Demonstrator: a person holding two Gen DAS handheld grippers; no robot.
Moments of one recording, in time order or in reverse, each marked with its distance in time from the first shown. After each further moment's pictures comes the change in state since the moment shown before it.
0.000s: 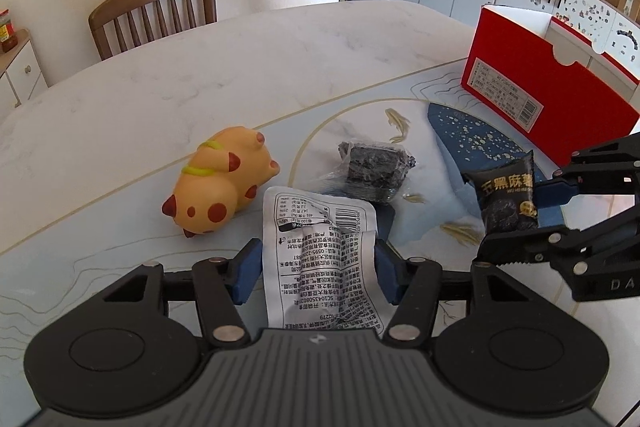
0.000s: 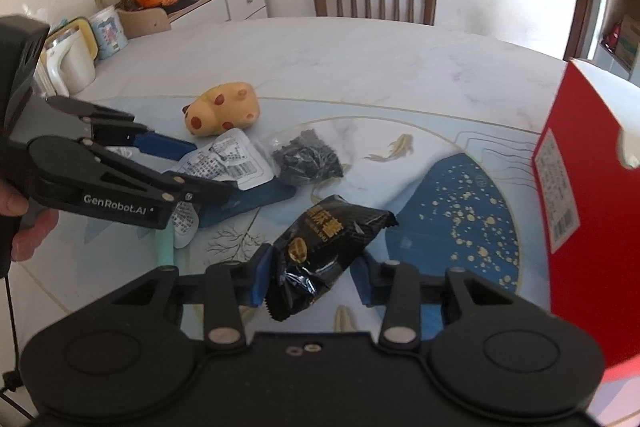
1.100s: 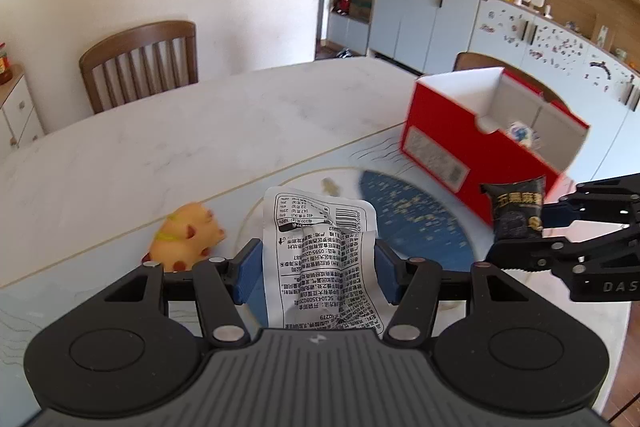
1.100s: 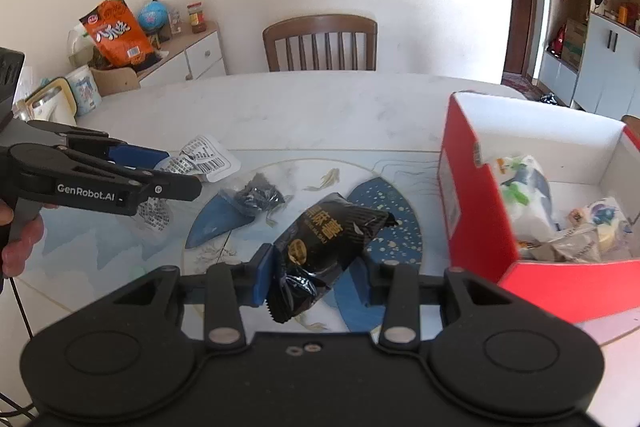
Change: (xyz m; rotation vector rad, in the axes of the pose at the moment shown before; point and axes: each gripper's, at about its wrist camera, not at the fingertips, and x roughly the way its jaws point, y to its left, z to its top) left arm -0.068 -0.044 0.028 -0.001 -0.125 -0.061; right arm -0.089 -0.017 -0.015 0.091 -0.133 -0.111
